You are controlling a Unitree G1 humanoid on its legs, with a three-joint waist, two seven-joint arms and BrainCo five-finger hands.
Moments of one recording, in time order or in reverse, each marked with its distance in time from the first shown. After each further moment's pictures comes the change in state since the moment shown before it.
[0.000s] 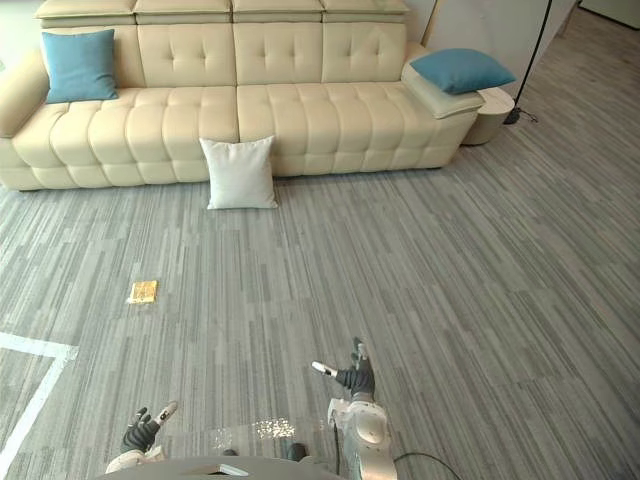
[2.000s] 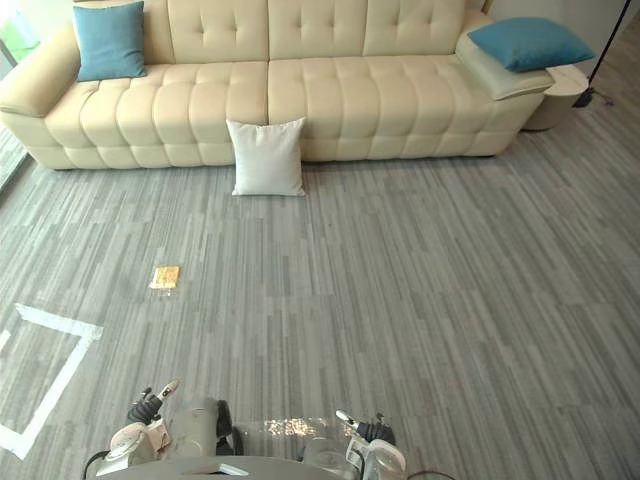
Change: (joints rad) left arm -0.123 -0.033 0.154 0.004 0.046 0.037 -0.054; right arm -0.113 -0.033 -0.197 0.210 0.159 0.082 -0.029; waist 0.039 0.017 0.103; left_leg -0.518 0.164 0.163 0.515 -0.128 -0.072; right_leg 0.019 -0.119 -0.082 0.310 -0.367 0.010
